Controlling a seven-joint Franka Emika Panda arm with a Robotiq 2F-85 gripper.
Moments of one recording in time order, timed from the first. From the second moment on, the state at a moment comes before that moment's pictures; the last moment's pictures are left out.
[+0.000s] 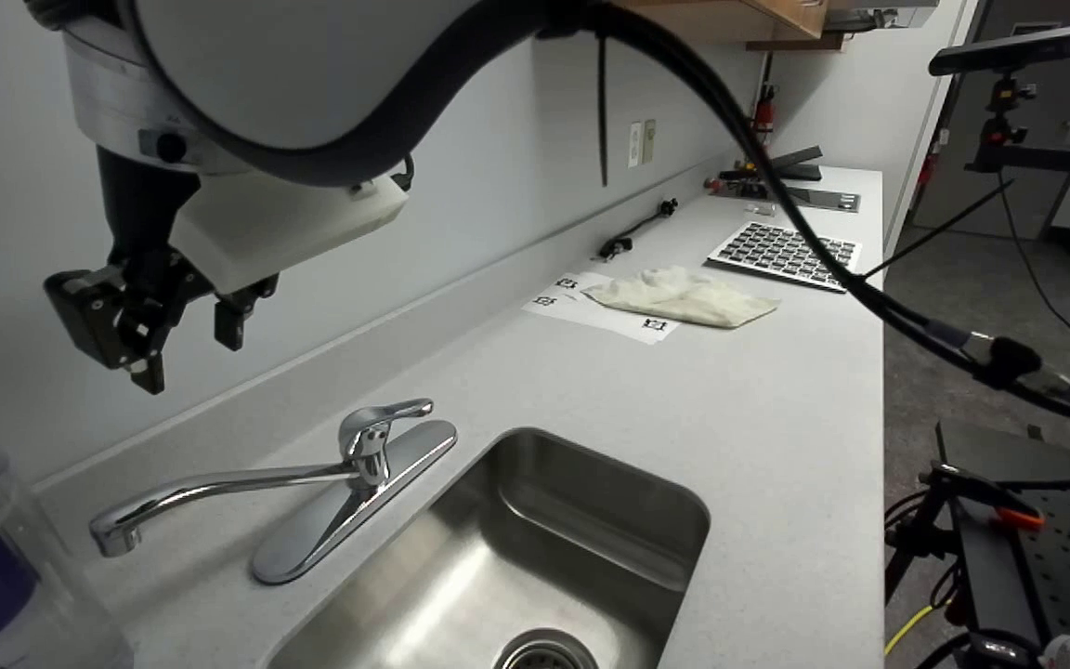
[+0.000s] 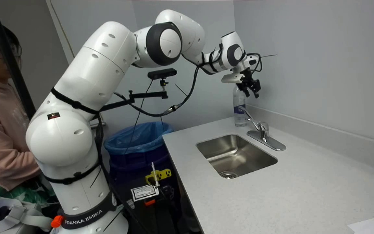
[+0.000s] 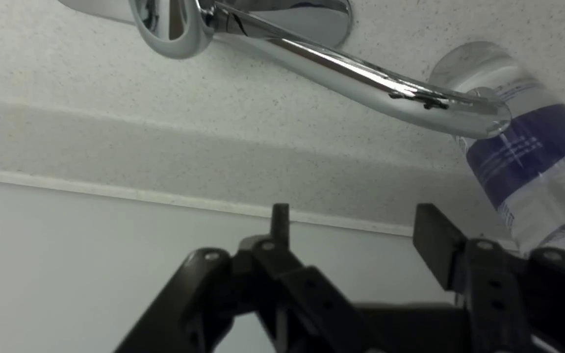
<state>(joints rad) 0.39 0.80 0.07 -1.14 -0.24 2.34 0.39</state>
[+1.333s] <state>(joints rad) 0.39 1.07 0.13 -0.82 -0.04 2.28 0.29</state>
